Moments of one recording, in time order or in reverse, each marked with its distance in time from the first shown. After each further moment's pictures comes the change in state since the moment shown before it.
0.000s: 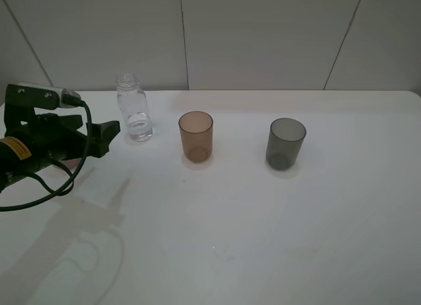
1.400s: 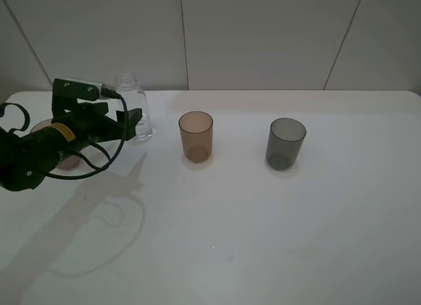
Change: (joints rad) left arm -0.014 0.323 -0.266 -0.010 -0.126 0.040; right arm 0.000 0.000 0.000 0.000 0.000 0.000
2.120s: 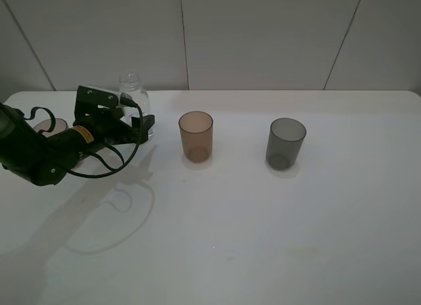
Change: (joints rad) left arm 0.000 0.155 -0.132 0.064 -0.003 0.009; right arm 0.000 0.000 0.000 0.000 0.000 0.000
